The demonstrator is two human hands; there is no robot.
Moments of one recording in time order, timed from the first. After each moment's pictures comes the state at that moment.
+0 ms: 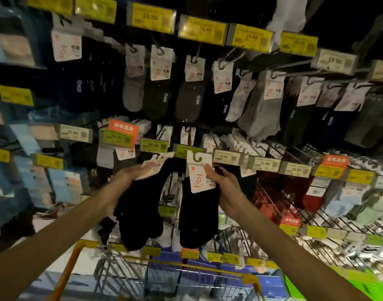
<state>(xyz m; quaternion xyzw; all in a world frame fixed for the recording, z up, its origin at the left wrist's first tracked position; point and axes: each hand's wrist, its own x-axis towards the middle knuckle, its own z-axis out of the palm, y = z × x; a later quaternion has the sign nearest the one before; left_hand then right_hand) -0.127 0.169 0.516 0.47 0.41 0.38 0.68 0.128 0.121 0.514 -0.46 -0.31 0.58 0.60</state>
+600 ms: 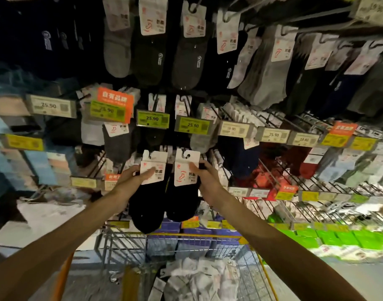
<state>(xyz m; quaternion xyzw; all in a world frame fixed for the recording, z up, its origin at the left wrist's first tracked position) -0.128 0.215 0.407 0.46 0.51 0.35 0.64 0.089 0.168 0.415 -0.53 -0.24 0.54 0.61</state>
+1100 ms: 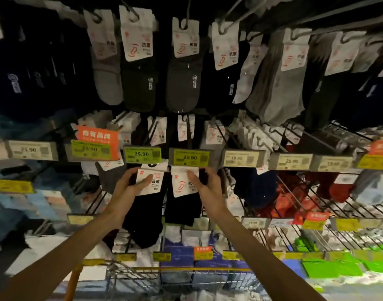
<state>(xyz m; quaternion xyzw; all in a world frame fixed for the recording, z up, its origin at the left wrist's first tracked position) -0.097 0.279 0.438 0.46 0.46 0.44 0.62 0.113 0.236 0.421 -0.51 -0.41 0.41 0.64</state>
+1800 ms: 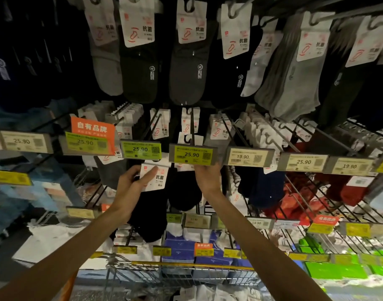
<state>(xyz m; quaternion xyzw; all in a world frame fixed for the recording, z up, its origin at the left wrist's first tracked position) -0.076 0.283 0.426 0.45 0.47 0.48 0.58 0.124 0.293 0.410 -0.60 -0.50 0.19 0.60</state>
